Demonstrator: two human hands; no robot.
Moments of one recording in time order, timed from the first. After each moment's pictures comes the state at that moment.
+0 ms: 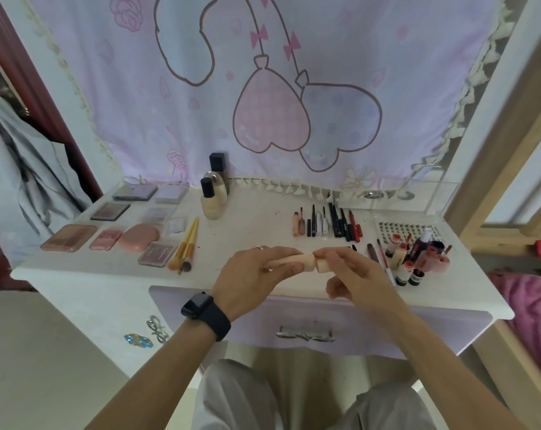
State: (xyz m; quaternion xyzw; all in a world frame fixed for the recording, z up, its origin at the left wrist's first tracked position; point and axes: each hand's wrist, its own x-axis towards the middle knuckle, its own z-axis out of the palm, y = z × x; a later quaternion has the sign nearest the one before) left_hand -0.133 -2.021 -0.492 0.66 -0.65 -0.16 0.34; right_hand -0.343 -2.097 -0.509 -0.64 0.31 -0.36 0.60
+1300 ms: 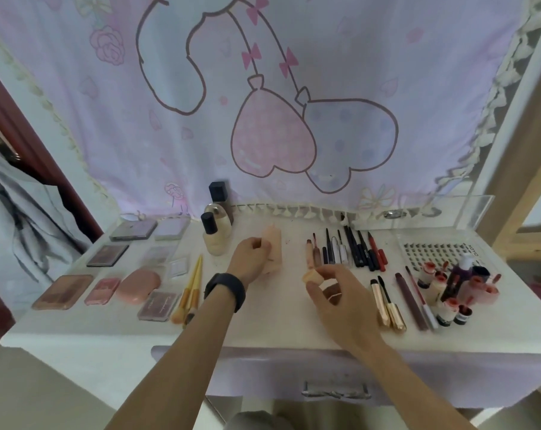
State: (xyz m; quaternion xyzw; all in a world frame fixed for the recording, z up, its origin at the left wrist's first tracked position) left_hand -0.062 -2.155 -0.506 0.75 -0.40 -0.32 0.42; right_hand -0.262 -2.132 -0.545 -0.71 0.41 -0.45 0.36
